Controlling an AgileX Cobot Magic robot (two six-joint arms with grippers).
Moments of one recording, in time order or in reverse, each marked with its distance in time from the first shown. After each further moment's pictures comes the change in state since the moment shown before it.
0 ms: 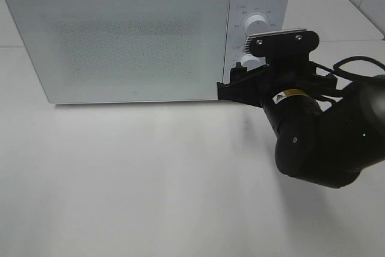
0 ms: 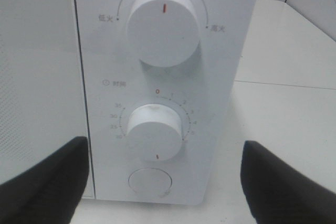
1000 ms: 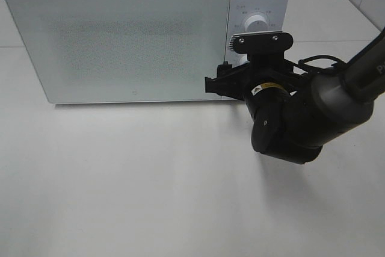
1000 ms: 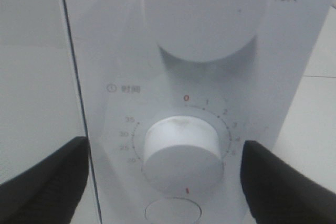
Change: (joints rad) left arm 0.000 0.000 0.000 0.000 0.000 0.000; right arm -0.075 0.166 -0.175 -0.069 0.054 0.051
